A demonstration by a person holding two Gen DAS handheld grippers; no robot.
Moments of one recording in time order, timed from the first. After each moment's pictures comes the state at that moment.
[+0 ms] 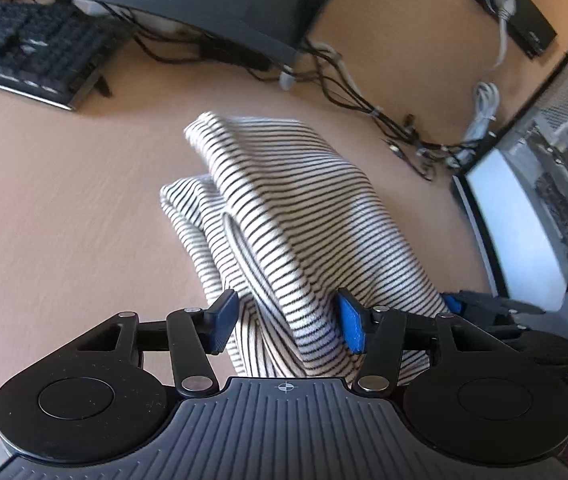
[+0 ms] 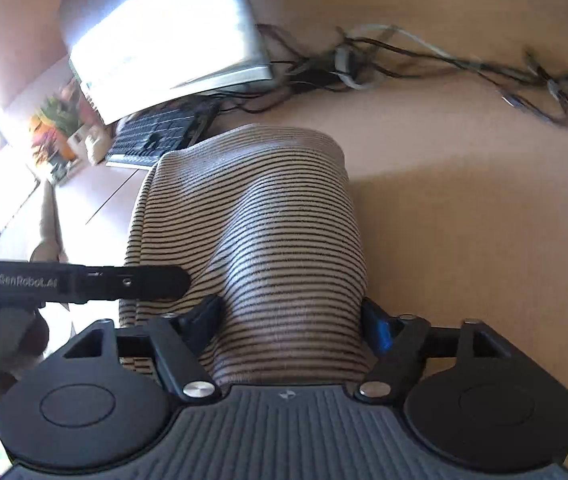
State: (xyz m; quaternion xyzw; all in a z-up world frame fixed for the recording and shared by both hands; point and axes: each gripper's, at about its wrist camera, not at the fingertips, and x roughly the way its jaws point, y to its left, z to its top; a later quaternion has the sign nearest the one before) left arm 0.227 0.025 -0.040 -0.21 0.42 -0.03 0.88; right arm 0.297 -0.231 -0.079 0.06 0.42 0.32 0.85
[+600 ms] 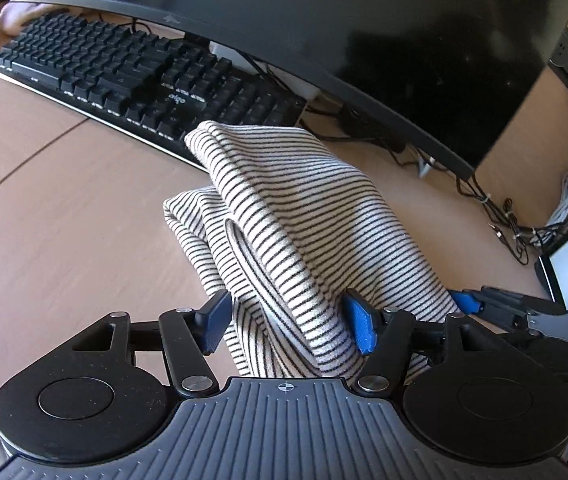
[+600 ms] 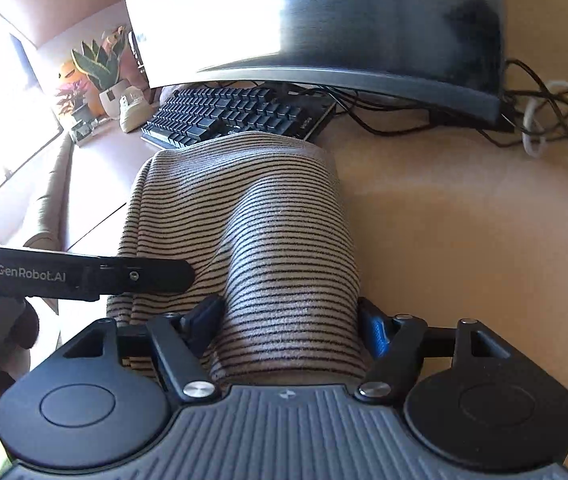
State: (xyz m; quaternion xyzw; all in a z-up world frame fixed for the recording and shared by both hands) left arm 0.232 0.164 -0.046 -0.22 0.39 0.06 0.89; right arm 0.344 -0.049 -0.072 -0.03 0.39 0.37 0.84
